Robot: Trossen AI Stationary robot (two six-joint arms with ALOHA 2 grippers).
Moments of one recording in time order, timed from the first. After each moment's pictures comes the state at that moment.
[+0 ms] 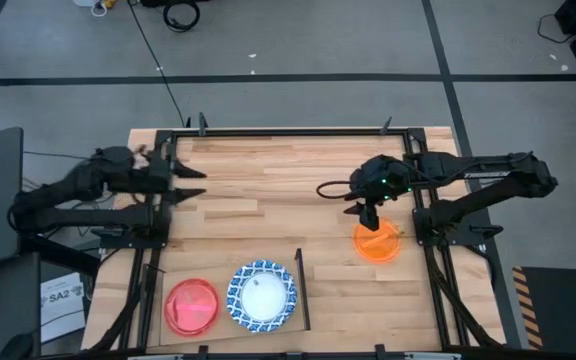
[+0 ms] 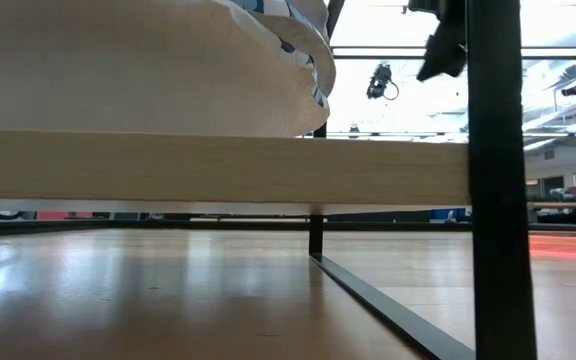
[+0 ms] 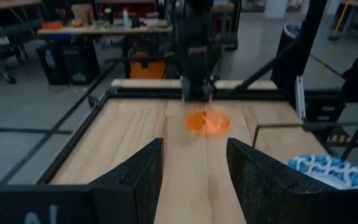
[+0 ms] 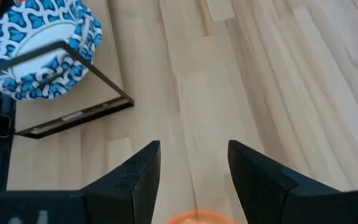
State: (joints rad) left arm 0.17 0.52 0.83 -0.49 0.08 0.04; right arm -0.02 1.11 1.03 -0.76 -0.07 0.24
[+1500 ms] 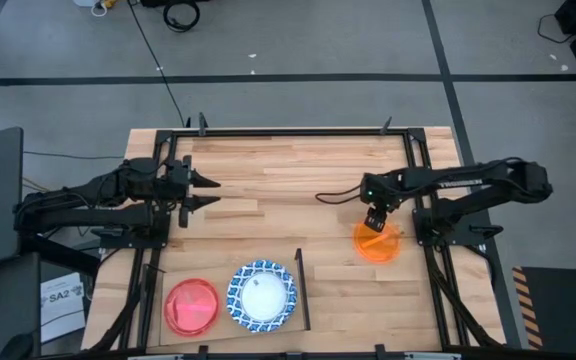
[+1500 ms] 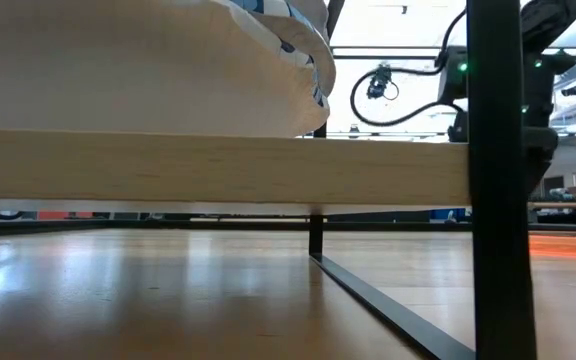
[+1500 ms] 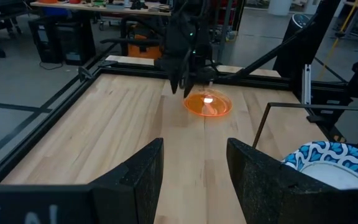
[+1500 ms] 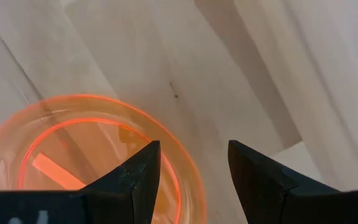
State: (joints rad) left arm 0.17 0.52 0.59 -0.29 0.08 -0.04; right arm -0.23 1.16 0.56 -0.75 0.01 0.32
